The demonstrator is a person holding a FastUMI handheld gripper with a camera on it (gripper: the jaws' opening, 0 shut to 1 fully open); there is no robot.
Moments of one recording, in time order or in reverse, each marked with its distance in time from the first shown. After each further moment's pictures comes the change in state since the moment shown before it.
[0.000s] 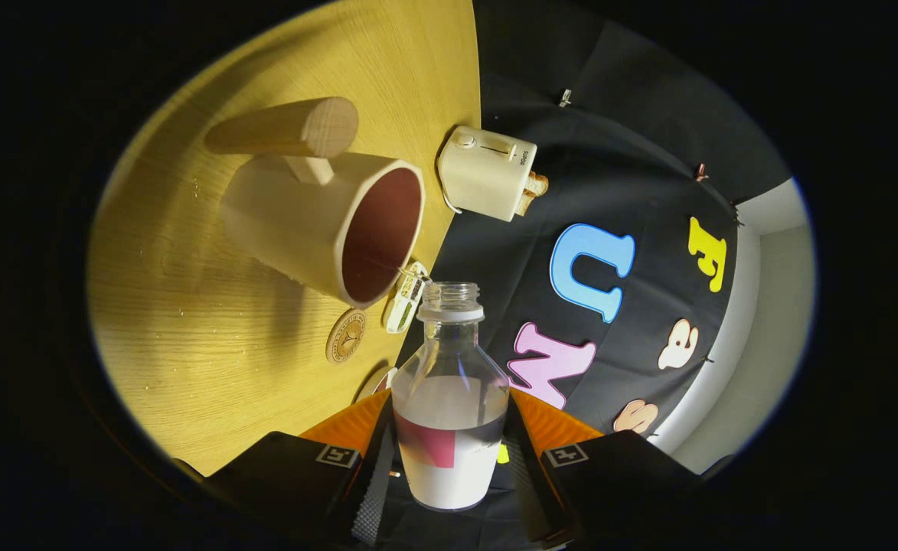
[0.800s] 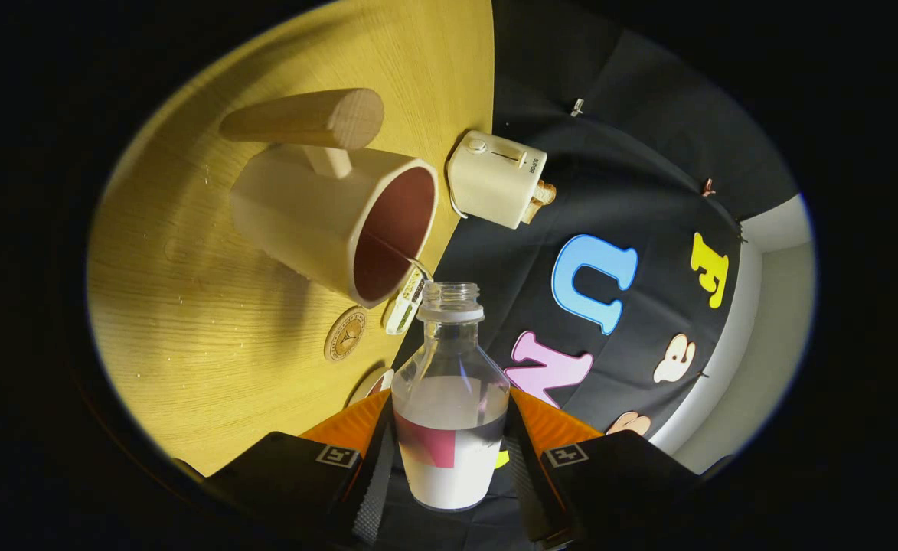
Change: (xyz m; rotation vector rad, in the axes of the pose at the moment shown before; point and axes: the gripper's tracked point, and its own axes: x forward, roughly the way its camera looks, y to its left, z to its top) arm 0.004 0.000 0.002 -0.063 -0.024 -0.004
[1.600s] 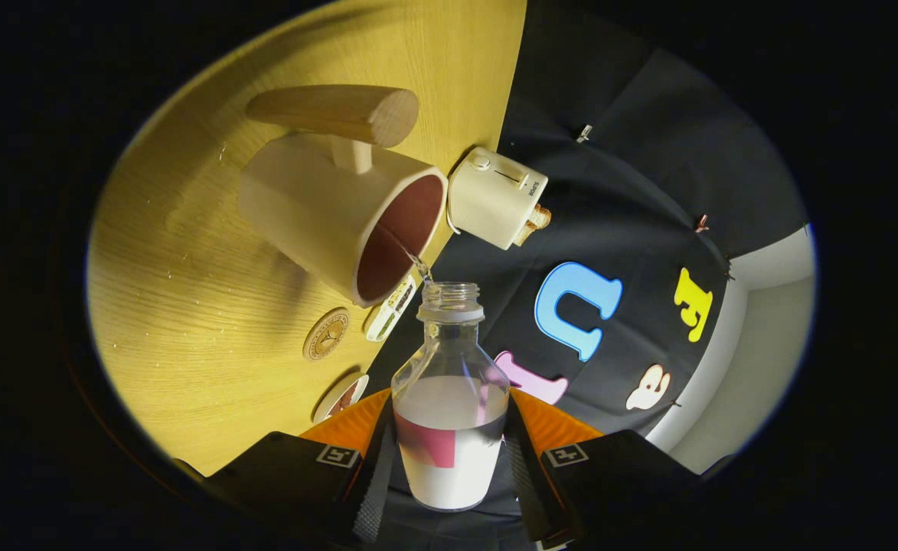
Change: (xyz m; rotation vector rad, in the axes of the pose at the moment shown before) arm 0.004 -0.010 0.007 -0.116 -0.069 -0.059
